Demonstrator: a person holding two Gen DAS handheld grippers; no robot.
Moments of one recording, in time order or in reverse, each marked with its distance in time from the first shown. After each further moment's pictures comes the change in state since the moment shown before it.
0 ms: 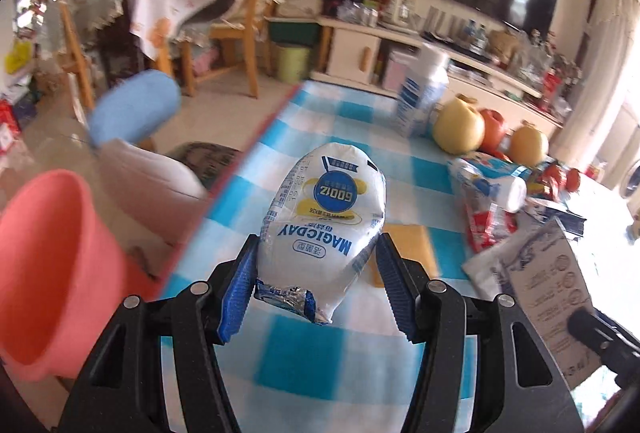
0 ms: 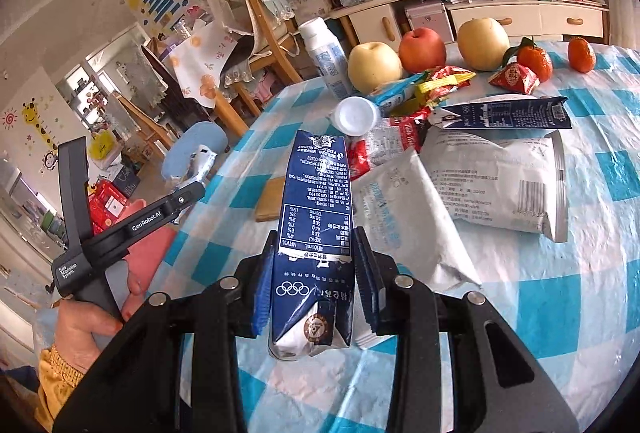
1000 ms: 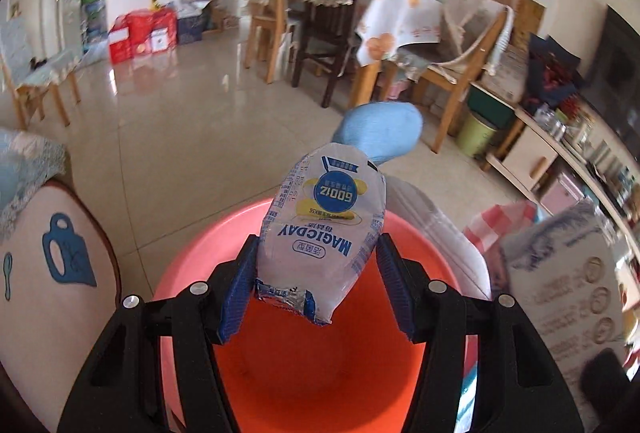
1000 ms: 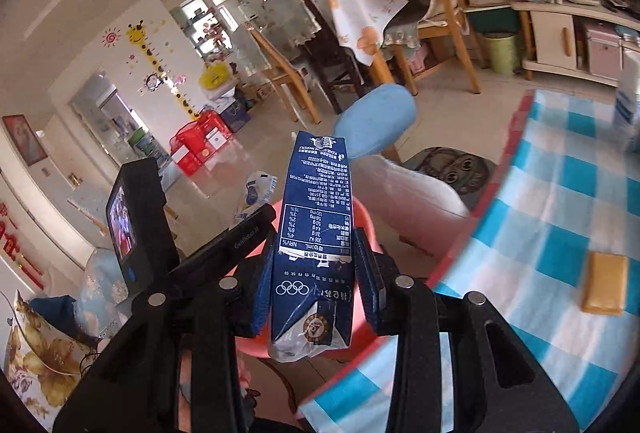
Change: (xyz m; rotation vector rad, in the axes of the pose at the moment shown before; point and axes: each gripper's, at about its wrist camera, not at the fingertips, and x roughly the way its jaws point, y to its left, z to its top) left arm -0.054 0.260 0.009 -0.528 -0.087 0.415; right arm 0.131 0.281 0.028 -0.275 0.156 0.389
